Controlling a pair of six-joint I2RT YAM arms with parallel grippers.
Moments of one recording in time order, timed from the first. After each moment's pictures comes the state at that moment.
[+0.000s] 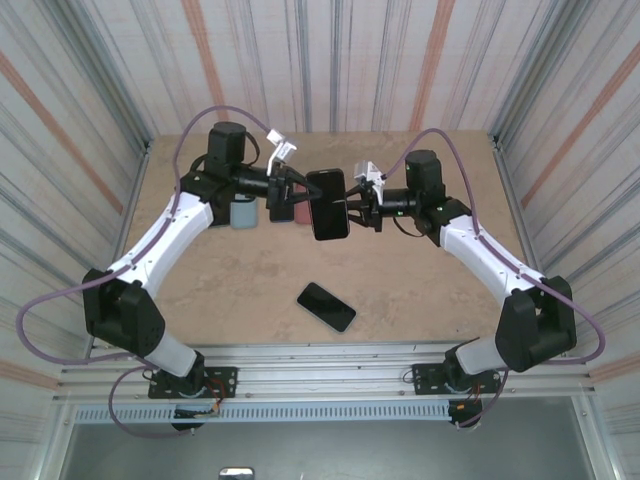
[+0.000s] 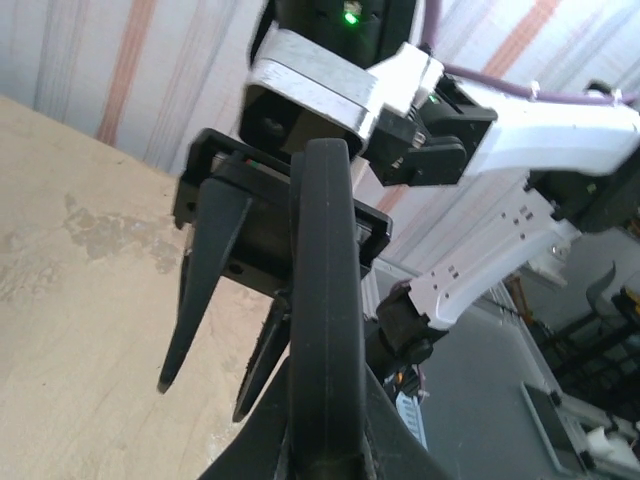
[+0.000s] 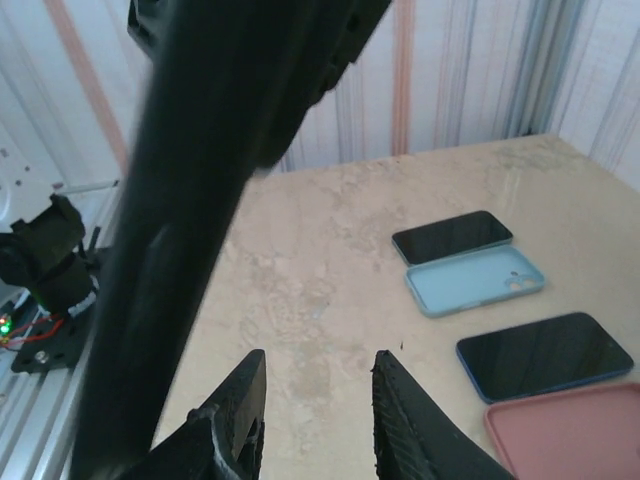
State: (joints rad) left arm -0.38 1.54 1.42 -0.32 1.22 -0.11; right arm 0.38 1.41 1.08 -0.08 -1.00 -0.29
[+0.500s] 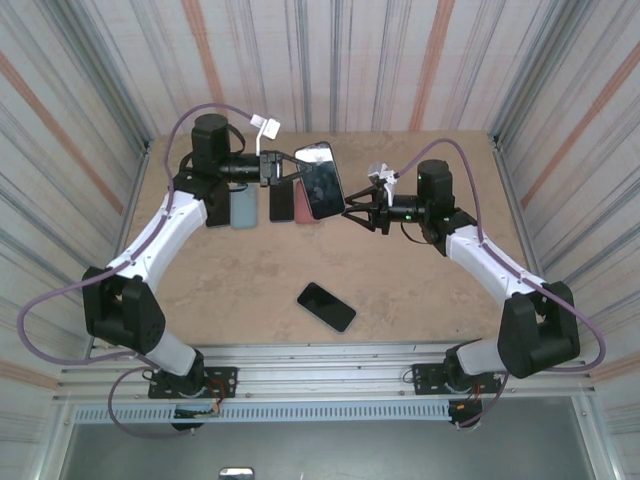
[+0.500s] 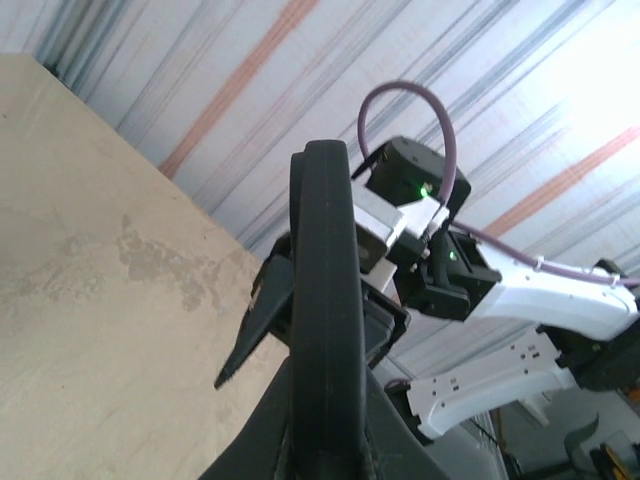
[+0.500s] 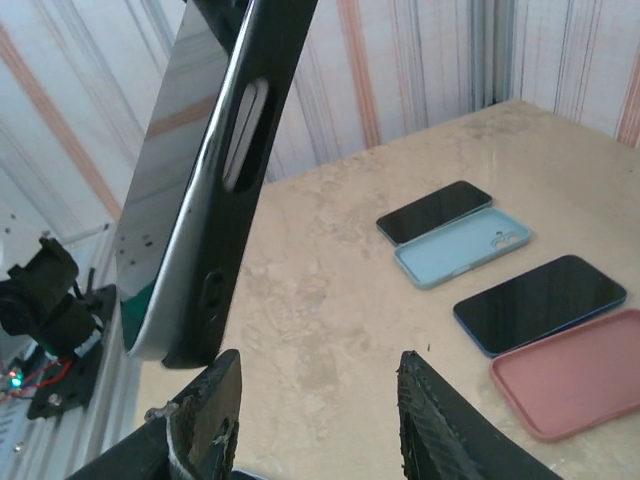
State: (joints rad) left arm -0.31 1.55 1.38 0.00 1.14 -0.58; right arm 0.33 1.38 0.94 0.11 -1.01 -0.02
